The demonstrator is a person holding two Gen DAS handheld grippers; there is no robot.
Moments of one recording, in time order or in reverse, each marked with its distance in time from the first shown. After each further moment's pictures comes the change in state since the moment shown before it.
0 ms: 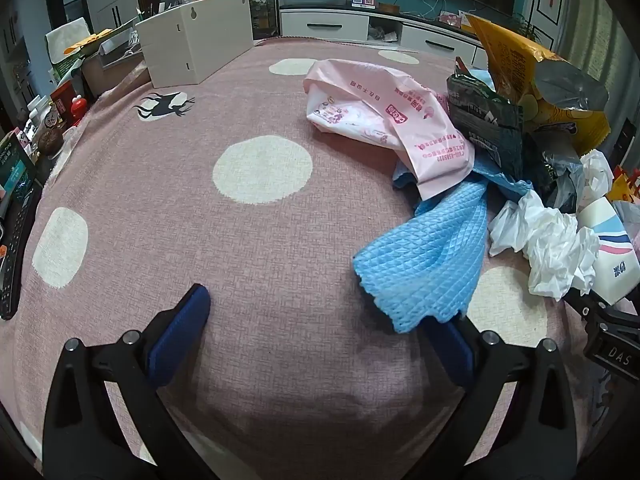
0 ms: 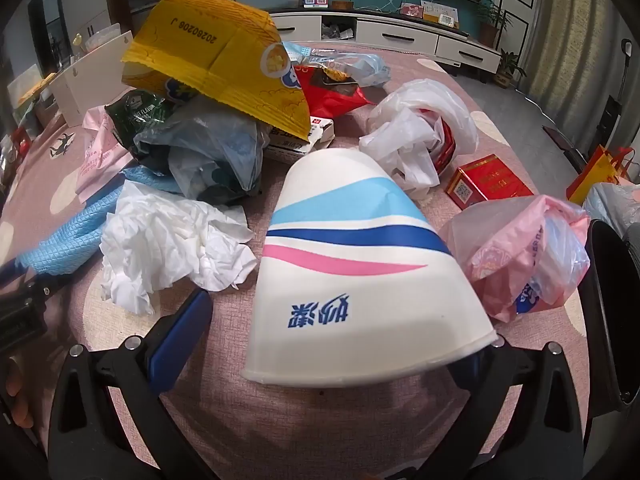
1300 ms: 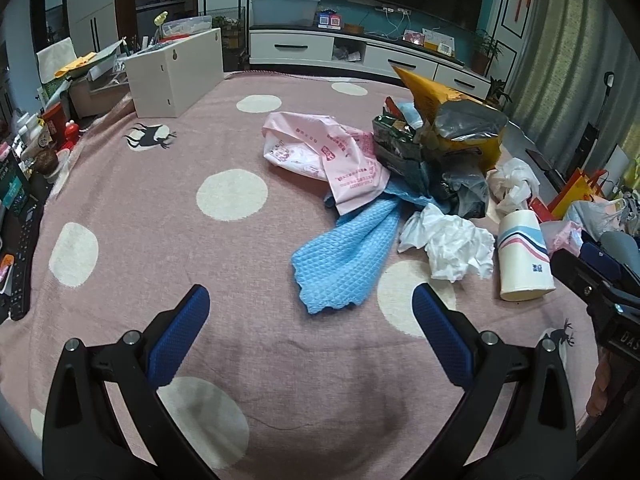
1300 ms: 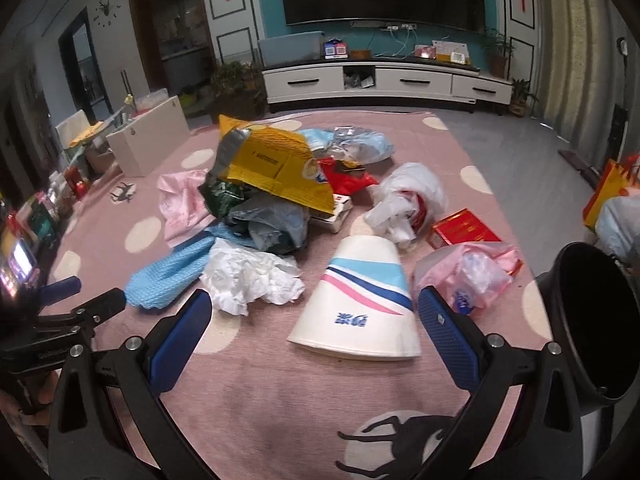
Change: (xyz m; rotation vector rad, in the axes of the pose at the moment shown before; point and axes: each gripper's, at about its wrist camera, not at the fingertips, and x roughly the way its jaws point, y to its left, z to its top) left arm -0.069 -0.010 -0.007 0.023 -0.060 -0.145; right arm -0.090 -0.011 -0.004 0.018 -0.178 0.124
